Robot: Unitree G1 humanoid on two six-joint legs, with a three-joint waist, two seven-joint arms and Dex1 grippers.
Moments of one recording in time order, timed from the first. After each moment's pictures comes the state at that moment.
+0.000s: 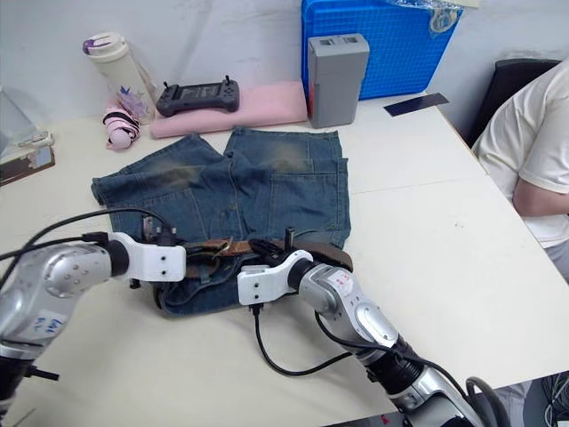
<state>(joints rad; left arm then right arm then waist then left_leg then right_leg) -0.25 1.01 -0.05 -0.30 0.41 0.06 -0.81 -0.43 -0.28 0.58 -0.19 -0.77 0.04 0.50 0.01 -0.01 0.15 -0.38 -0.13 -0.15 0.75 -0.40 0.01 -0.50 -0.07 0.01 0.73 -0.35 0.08</state>
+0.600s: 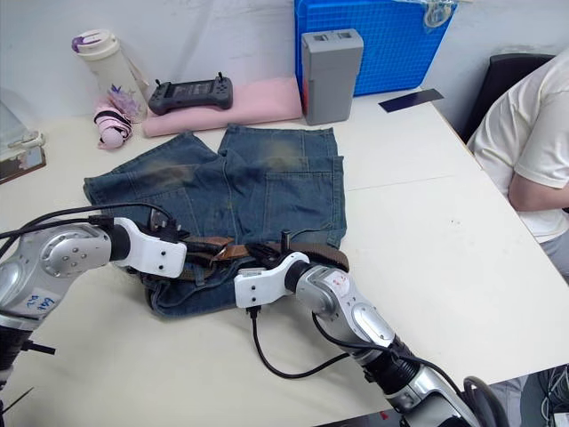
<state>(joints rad) -0.35 1.05 -0.09 -0.17 0.42 -0.13 -0.83 -0.43 -0.27 0.58 -0.17 -0.77 0.03 0.51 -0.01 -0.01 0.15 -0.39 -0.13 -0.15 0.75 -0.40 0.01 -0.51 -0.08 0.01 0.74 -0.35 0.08</state>
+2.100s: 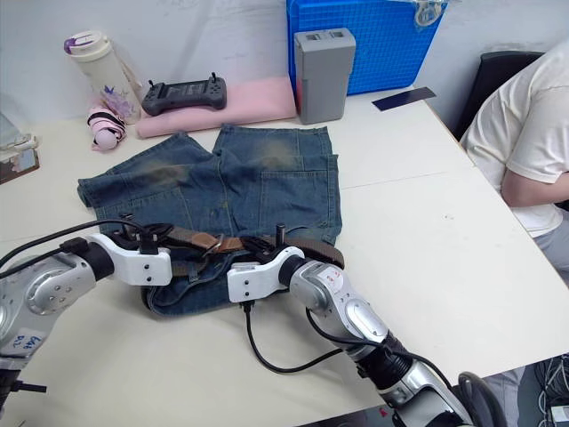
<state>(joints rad) -0.08 0.96 0.11 -0.26 0.54 -0.17 -0.50 -0.46 -0.23 0.58 -0.15 -0.81 0.05 0.49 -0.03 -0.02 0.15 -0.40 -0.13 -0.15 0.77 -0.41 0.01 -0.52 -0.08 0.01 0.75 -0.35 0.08</state>
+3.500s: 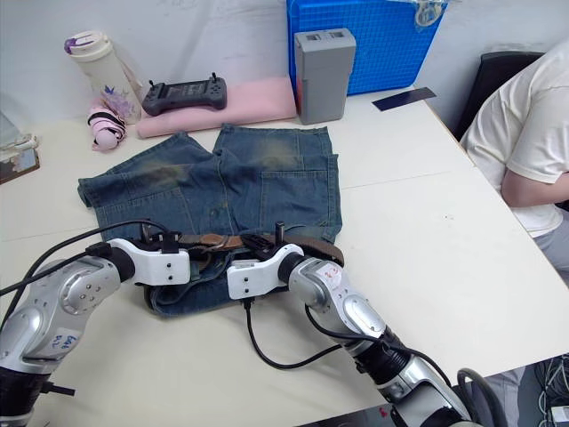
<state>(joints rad) -0.12 0.87 -0.01 -0.34 0.66 0.05 -0.62 -0.49 -0.23 0.58 -0.12 -0.80 0.04 0.49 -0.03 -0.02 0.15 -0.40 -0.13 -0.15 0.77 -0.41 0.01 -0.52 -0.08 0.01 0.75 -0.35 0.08</state>
